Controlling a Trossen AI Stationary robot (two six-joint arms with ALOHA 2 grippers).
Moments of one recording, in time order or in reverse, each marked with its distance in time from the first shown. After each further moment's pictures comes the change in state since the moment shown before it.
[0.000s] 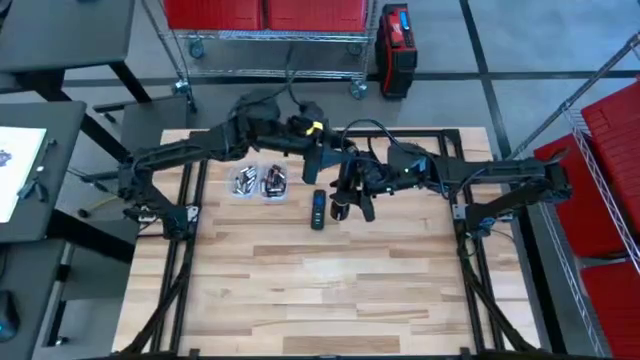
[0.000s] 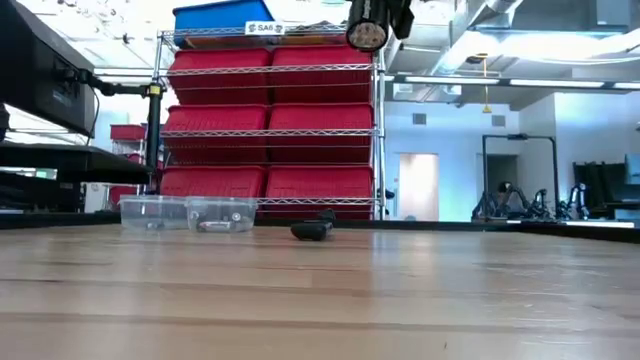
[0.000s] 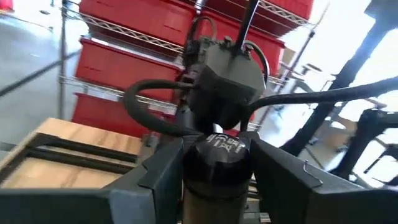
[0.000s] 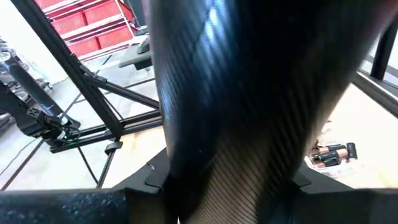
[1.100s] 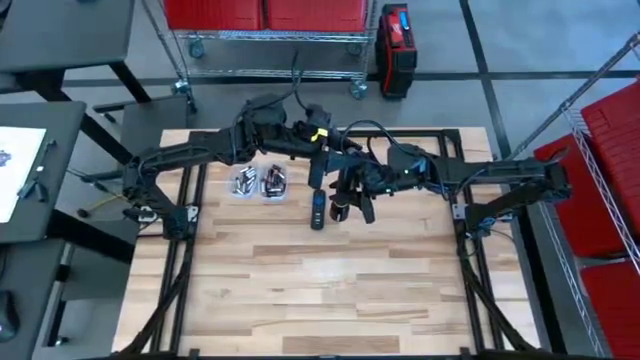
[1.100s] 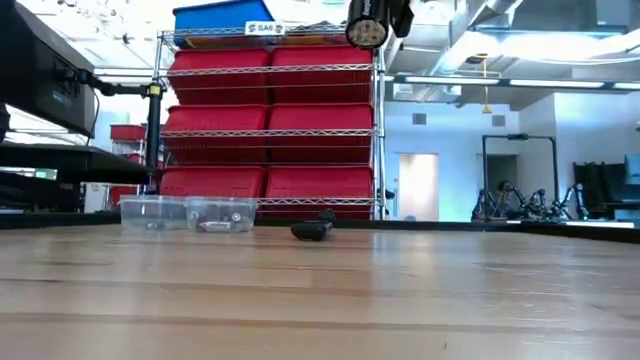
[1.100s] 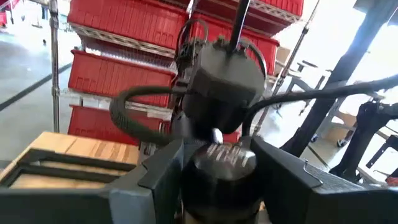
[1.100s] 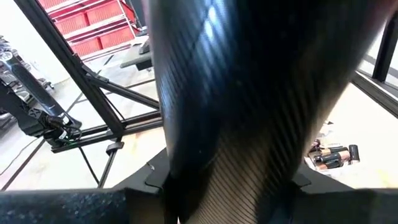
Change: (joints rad) left arm -0.018 0.024 -0.001 0.051 -0.011 0.062; right arm 0.002 0.000 0.000 0.006 0.000 -0.002
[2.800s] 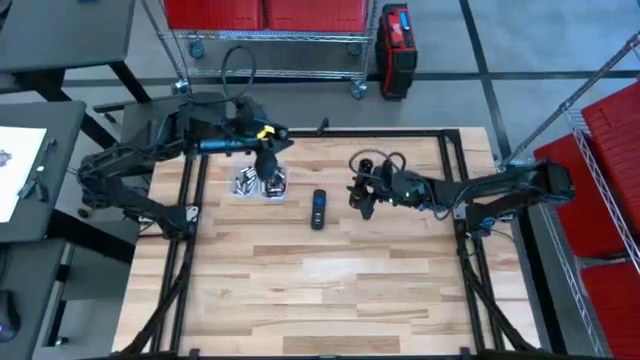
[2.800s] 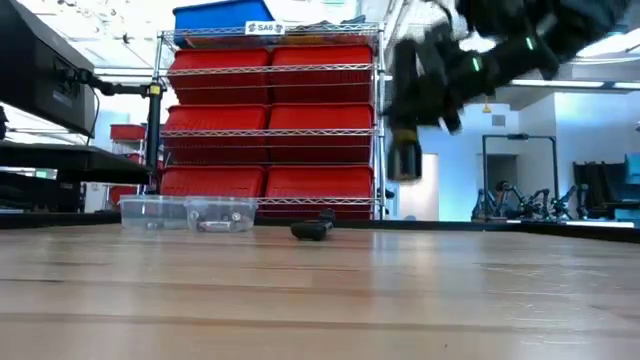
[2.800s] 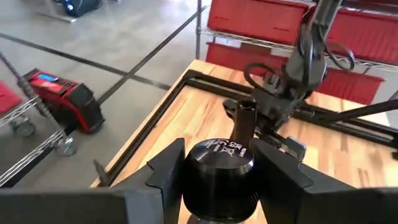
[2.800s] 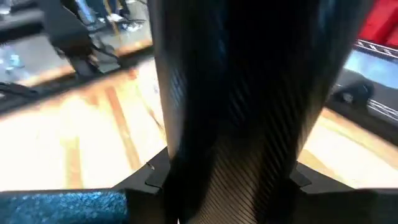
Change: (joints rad) left arm -0.023 -0.333 0.000 -0.710 -0.549 0.199; right arm -0.045 0.014 -0.635 0.536 0.497 -0.040
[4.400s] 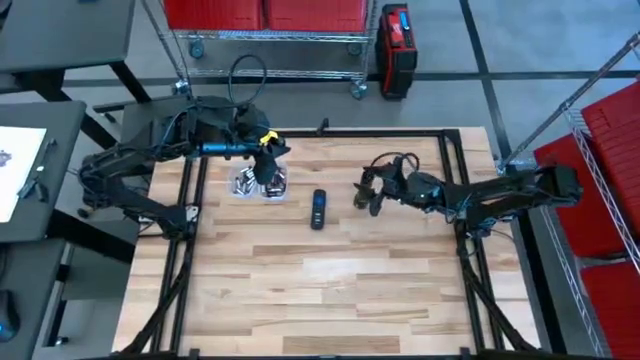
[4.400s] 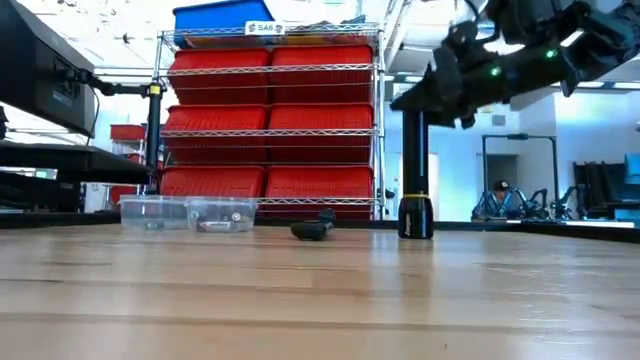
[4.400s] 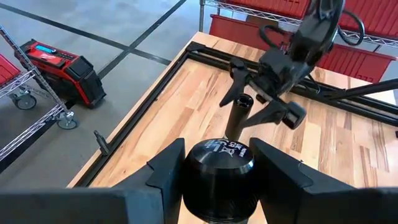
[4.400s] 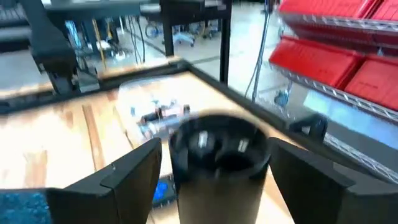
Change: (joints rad) left arm -0.001 0.007 -0.001 -0.081 0.003 -0.038; right arm -0.011 -0.146 -0.073 0.131 0.031 -0.133
